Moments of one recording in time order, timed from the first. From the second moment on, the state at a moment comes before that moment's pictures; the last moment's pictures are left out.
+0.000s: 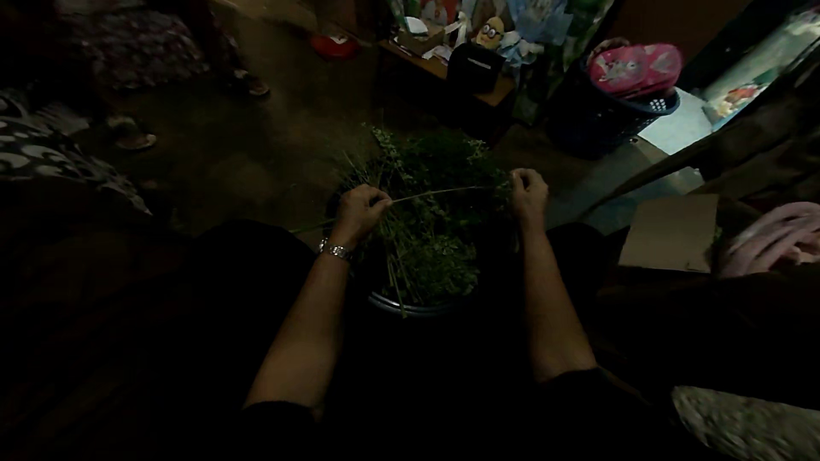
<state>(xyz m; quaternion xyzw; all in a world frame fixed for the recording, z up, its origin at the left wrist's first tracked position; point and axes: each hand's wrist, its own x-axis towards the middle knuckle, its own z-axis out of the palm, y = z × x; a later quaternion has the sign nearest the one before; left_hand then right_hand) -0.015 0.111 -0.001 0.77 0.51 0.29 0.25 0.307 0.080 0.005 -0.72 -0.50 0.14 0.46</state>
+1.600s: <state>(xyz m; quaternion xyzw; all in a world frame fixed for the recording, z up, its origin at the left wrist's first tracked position) 0.045 0.074 -0.020 0.63 0.38 0.39 0.55 0.215 0.048 -0.017 -0.50 -0.53 0.46 0.51</state>
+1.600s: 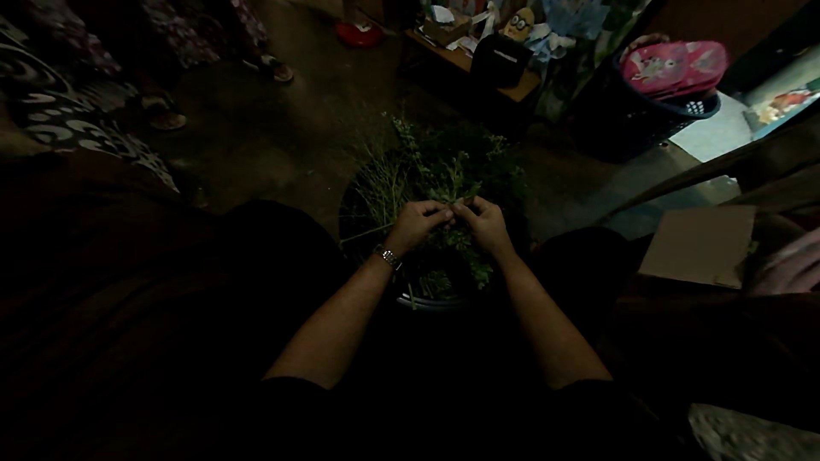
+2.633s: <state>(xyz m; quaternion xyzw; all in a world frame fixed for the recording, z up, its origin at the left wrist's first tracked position) 0.034 0.082 -0.014 0.77 0.41 0.24 0.42 0.242 0.055 -0.016 -0.43 -0.84 0.15 0.29</state>
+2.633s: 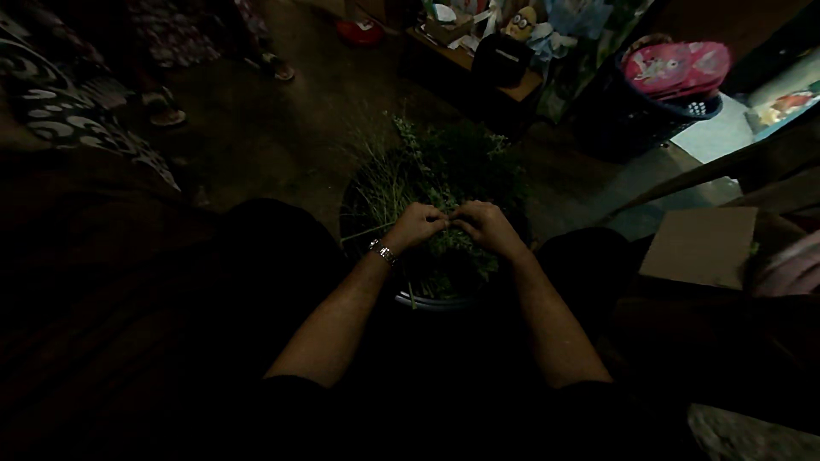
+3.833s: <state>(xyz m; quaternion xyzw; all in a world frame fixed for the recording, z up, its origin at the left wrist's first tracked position) 0.006 0.095 0.005 0.61 0.54 0.33 0.47 0.283 0.045 0.022 -0.60 -0.63 0.31 0.40</state>
